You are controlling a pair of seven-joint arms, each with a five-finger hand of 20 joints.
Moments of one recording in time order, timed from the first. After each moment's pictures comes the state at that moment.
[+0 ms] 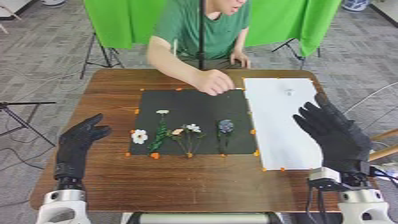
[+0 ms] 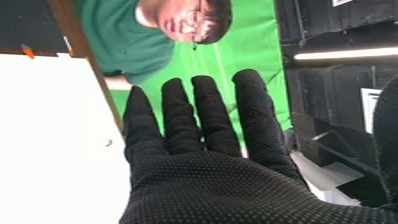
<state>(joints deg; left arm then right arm) 125.1 -73.4 -98.2 -117.2 67.3 10.2 15.4 -125.3 -78.3 106.1 -119.8 -56.2 -14.4 -13.3</state>
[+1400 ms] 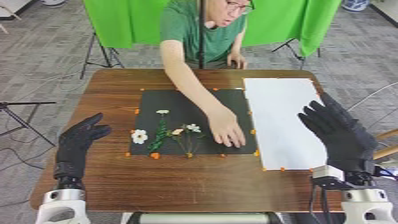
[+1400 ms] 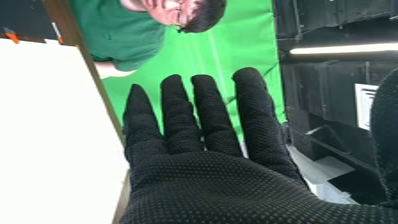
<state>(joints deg) 125.0 -73.3 -98.3 -117.3 67.3 10.0 15.4 -125.1 -78.6 106.9 -119.8 -56.5 -13.2 -13.7</state>
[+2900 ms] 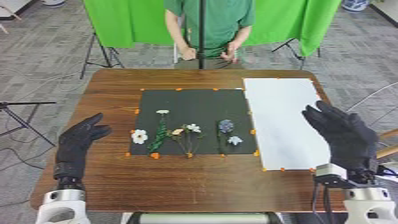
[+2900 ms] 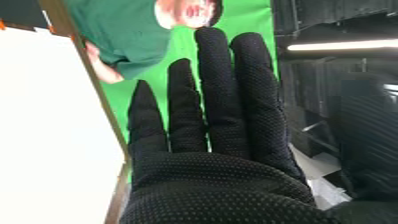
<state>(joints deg) 125.2 -73.3 -98.3 -117.4 67.3 10.1 15.6 -124.0 -78.8 107.9 -118.9 -56.6 -13.0 -13.9</state>
